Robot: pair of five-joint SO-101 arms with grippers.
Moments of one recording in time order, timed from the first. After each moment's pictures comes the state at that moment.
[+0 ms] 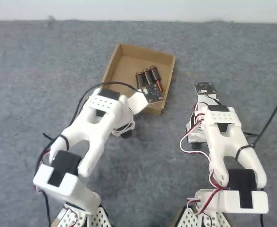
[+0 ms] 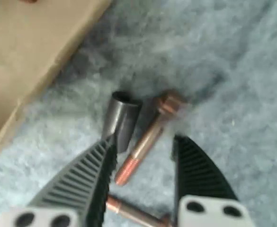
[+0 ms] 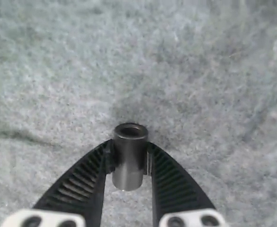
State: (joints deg) left arm 12.5 8.2 26.2 66.1 -39.5; right arm -2.5 -4.2 42.5 56.2 4.4
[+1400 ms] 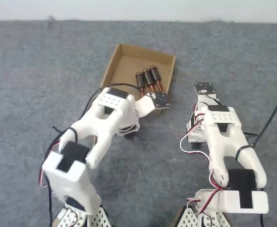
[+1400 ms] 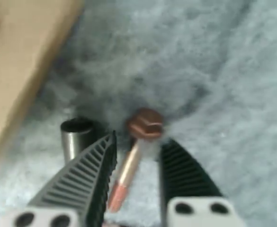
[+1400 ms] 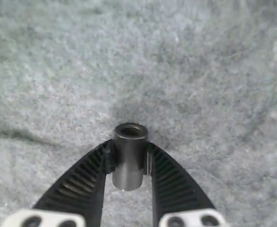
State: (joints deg) left arm 14.6 17.5 19.7 67.6 -44.6; right arm -2.5 -4.2 42.5 56.2 4.6
